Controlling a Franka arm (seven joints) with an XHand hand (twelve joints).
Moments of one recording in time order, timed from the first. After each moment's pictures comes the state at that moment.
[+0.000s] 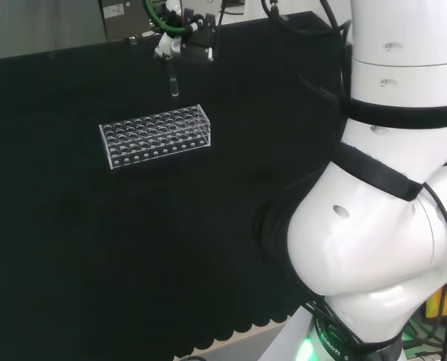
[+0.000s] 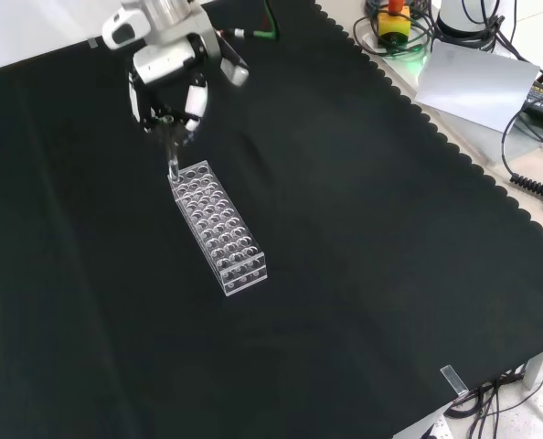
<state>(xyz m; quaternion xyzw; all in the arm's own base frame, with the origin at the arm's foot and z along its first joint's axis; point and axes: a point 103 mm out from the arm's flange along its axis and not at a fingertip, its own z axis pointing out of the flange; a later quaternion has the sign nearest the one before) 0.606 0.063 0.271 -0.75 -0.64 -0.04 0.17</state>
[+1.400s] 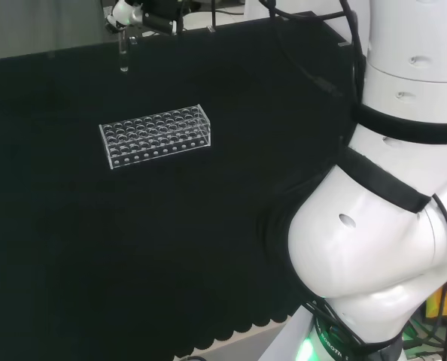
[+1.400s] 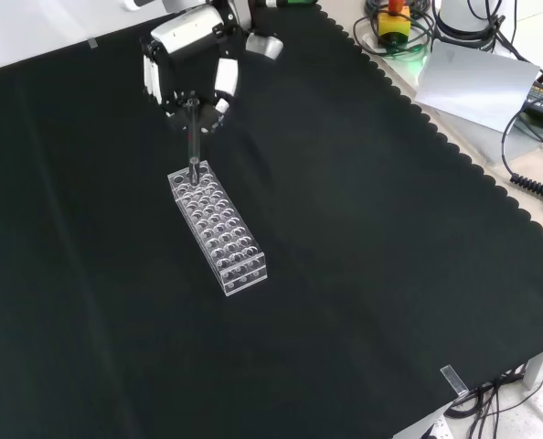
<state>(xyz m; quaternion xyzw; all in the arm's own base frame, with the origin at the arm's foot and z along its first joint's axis) 0.586 0.144 0.351 -0.70 -0.68 -0.11 0.20</state>
